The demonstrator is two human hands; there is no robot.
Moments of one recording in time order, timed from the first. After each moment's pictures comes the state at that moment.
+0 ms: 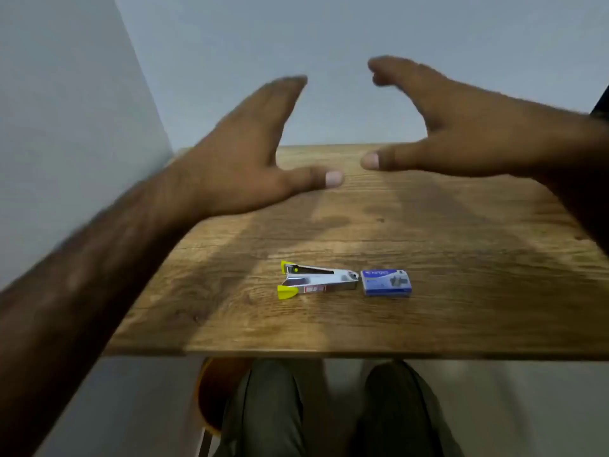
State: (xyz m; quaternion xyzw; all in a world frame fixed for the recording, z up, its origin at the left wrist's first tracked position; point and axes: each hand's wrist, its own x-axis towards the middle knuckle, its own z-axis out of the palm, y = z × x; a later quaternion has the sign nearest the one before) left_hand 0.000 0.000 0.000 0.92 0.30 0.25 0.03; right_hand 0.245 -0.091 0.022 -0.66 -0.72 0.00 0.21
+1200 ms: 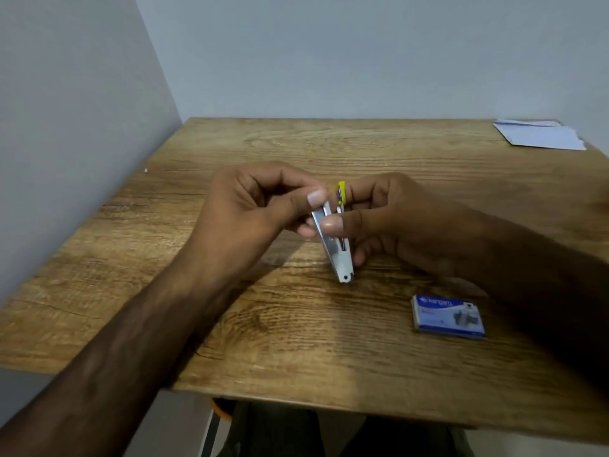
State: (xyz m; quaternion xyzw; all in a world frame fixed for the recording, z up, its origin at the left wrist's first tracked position) left_hand -0.001 0.019 -0.093 0.68 0.25 0.47 0.50; right_hand 0.203 -0.019 -0.088 -0.41 -0.57 0.60 0.38
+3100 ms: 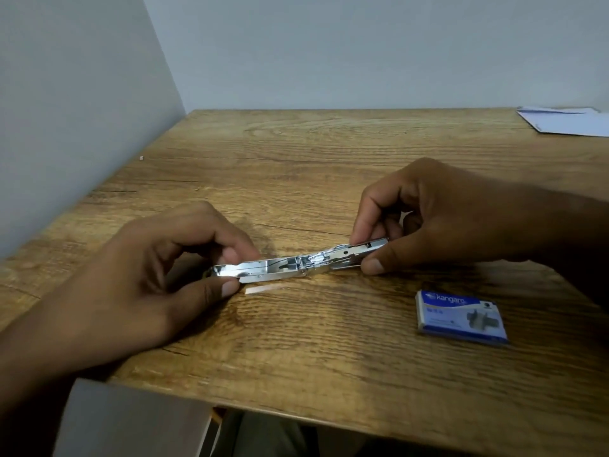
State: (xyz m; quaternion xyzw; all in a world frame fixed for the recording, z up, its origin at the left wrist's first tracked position) left_hand -0.081 -0.008 -0.109 0.89 0.27 0.30 0.22; right_hand 0.233 -0.033 -0.079 -0.48 -0.76 0.37 0.21
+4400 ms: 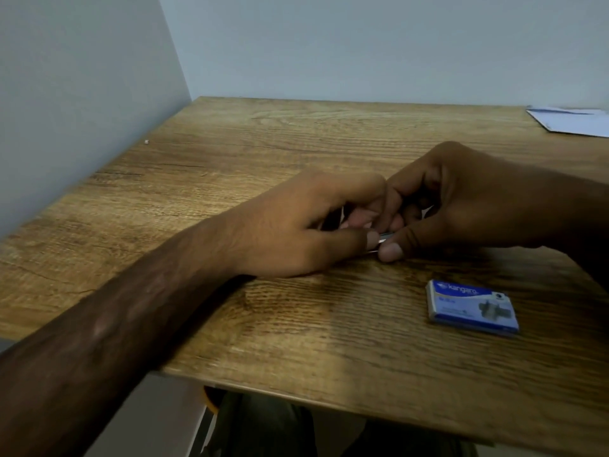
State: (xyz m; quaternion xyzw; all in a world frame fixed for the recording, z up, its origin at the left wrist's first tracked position) left_hand 0.023 0.008 -0.093 0.92 0.20 0.17 0.28; right_hand 0.241 -0.034 -0.079 -0.49 -0.75 0.38 0.23
